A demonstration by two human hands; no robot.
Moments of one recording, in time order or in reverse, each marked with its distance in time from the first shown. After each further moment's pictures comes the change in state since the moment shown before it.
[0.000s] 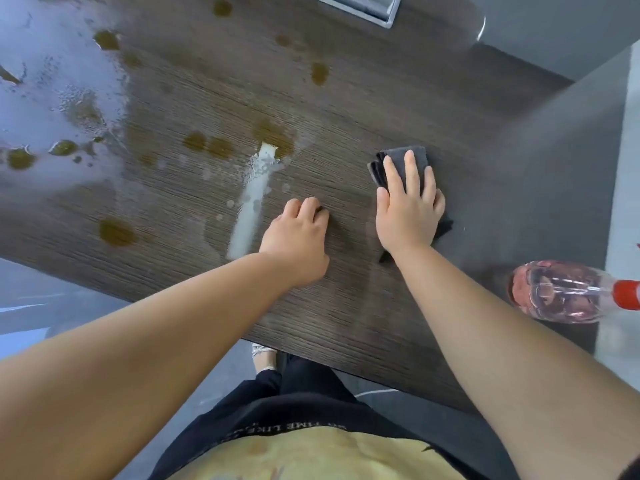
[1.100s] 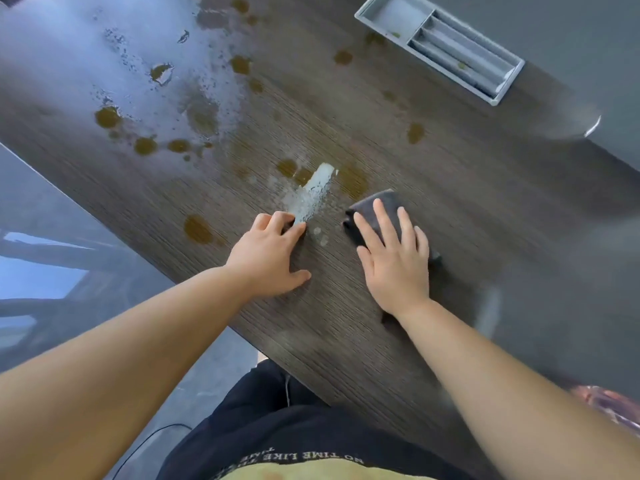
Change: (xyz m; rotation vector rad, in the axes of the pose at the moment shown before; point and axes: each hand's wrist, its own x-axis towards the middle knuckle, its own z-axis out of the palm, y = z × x) left_hand -0.035 -0.102 -0.018 -0.021 0.011 -0.281; right_hand 0.002 -0.074 0.006 -0.060 -0.133 -0.631
